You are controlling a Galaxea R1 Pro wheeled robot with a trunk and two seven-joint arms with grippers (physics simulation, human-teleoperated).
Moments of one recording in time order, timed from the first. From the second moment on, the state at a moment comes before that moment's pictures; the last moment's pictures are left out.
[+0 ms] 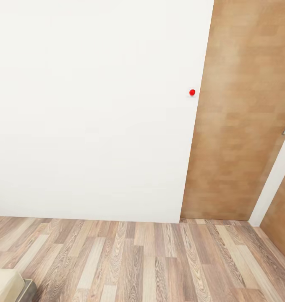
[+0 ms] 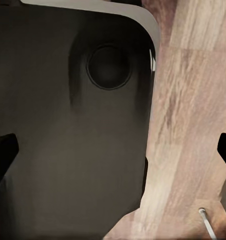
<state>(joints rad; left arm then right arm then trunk) 0.05 0.02 -0.09 -0.04 0.09 -0.05 0.10 -0.02 -0.06 0.00 -0.08 0.03 0.09 0.10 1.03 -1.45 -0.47</state>
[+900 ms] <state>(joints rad) 0.05 0.02 -0.16 -0.04 0.24 -0.06 0.19 -0.02 -0.06 0.00 -0.08 0.03 0.11 0.14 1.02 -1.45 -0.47</state>
